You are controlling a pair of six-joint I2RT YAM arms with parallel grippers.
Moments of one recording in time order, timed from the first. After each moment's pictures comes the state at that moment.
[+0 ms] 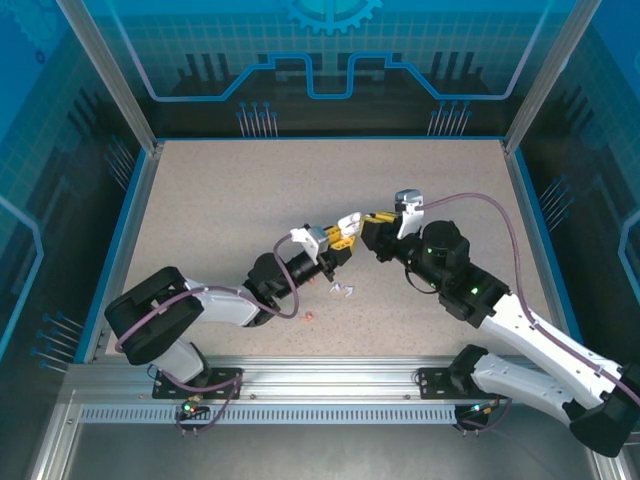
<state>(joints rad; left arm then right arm) -0.84 1.57 0.52 1.27 0.05 -0.09 0.74 0.88 0.79 -0.09 0.09 0.40</state>
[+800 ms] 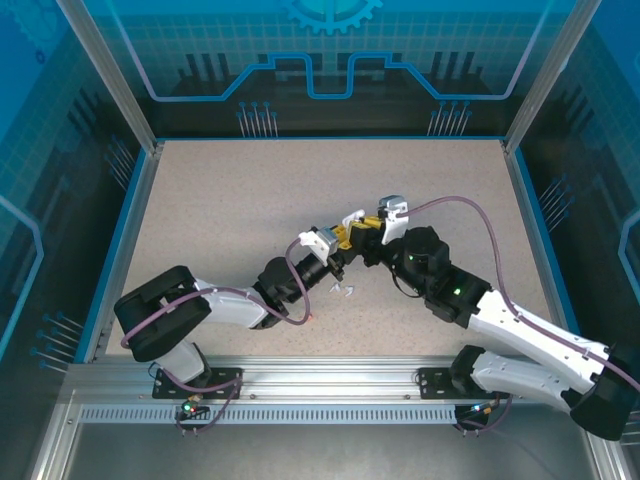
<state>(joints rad) -0.91 1.61 0.56 1.27 -0.12 -0.03 0.84 0.96 0.76 -0.01 0.23 0.36</state>
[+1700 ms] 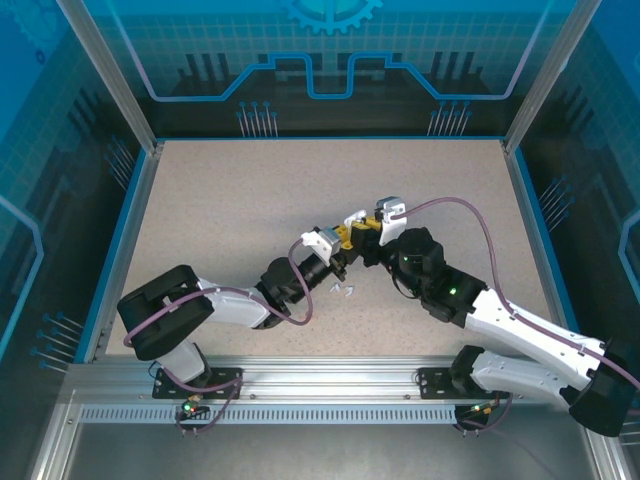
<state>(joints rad) -0.92 1.62 0.57 1.27 -0.13 -0.03 0.85 0.98 0.76 -0.02 0.31 0.31</state>
